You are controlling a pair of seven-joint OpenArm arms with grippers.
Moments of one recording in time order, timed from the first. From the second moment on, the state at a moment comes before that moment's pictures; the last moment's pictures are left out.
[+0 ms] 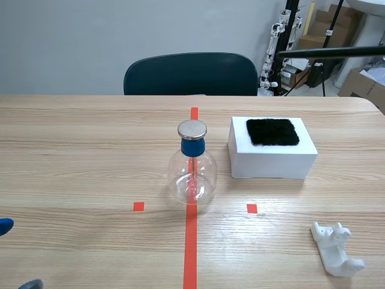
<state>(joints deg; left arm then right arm) 26.9 -28.9 -4.5 53.9 25.4 -37.5 -87.1 -37.9 37.0 19.9 112.5 -57.2 -10.5 8.0</state>
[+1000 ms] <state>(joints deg) 26.9 -28.9 -4.5 53.9 25.4 -37.5 -87.1 -68.6 16.8 6.9 132.1 -62.7 -3.6 20.5</state>
